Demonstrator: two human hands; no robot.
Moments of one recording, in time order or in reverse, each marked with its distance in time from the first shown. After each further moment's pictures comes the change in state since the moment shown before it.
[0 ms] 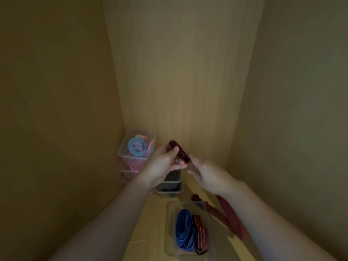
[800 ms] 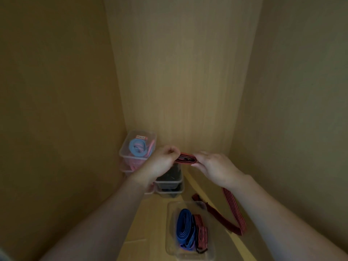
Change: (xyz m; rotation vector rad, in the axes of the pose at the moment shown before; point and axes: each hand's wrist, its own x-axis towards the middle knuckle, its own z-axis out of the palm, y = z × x) left_hand -0.004 0.011 -0.007 0.542 0.033 0.116; right_hand 0.000 0.001 -0.028 -0.335 0.088 -0.147
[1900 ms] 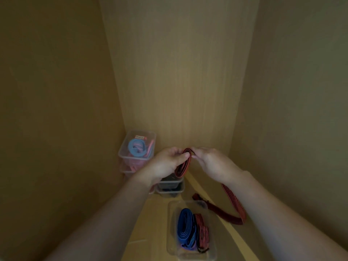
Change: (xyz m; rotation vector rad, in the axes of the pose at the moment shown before) left_hand 0.002 0.004 0.008 -0.023 -0.169 -0.041; right_hand 0.011 -0.008 -0.010 0.262 -0.001 0.102
